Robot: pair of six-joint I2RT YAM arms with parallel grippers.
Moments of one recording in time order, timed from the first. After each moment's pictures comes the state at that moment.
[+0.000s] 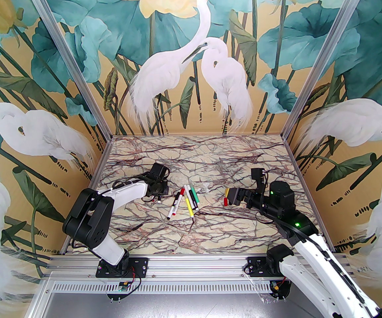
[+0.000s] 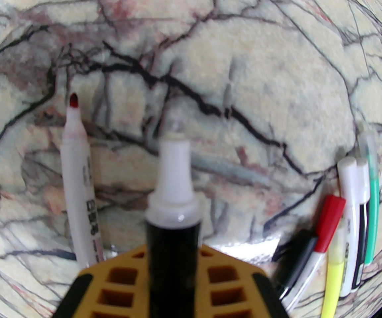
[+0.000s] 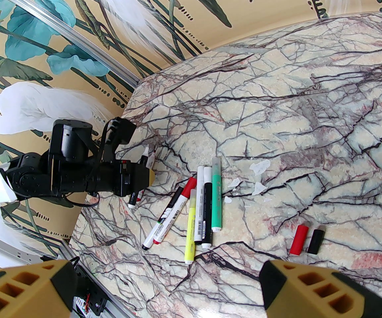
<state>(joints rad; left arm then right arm) -0.42 1.66 0.93 -0.39 -0.15 -0.37 0.35 0.66 0.60 -0.36 -0.47 0.60</state>
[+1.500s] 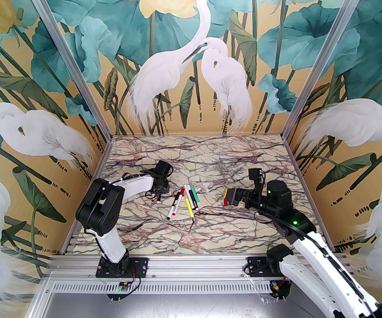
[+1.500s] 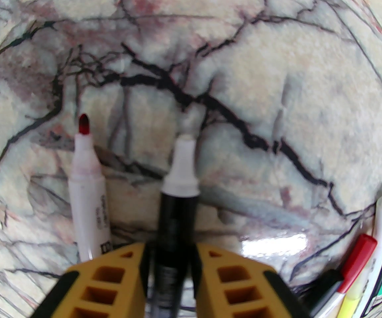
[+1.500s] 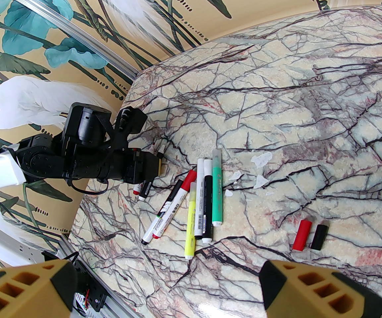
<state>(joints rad) -0.42 1.79 1.03 -0.48 -0.22 -0.39 0.37 0.69 0.60 -0.36 -0.47 0.60</state>
